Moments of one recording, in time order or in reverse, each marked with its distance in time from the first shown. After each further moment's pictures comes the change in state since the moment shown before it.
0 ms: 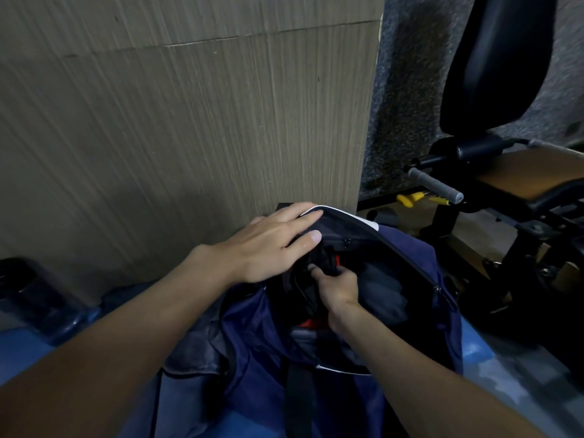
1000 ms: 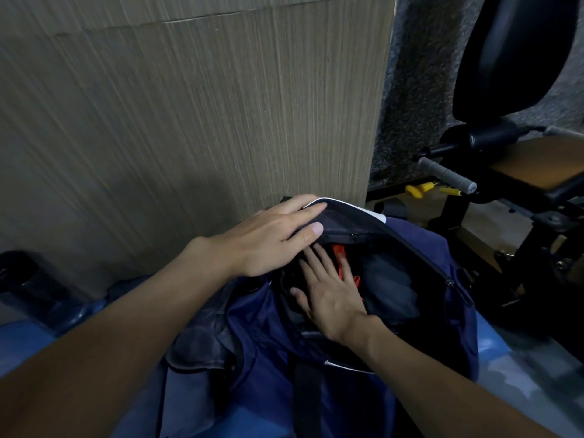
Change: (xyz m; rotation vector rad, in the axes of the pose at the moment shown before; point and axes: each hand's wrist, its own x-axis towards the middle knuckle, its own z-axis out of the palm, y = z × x) left_hand -0.004 -0.008 -0.001 -0.027 -0.018 0.019; right_hand -0.006 0.018 -0.012 -1.487 -0.305 -0.893
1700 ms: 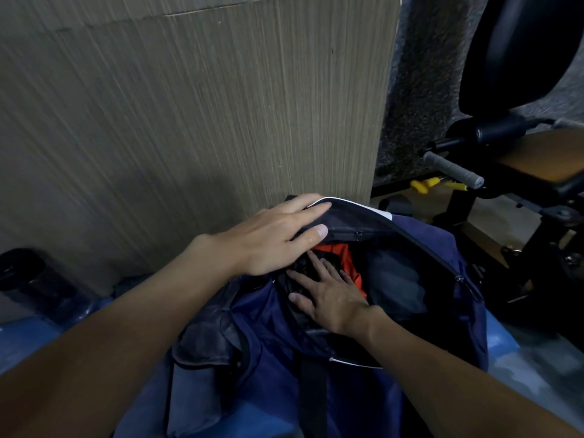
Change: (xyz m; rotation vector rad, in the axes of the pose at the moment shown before) left_hand 0.000 -0.011 0.004 0.038 -0.023 0.050; right_hand 0.008 0.005 0.008 0.160 -0.299 0.014
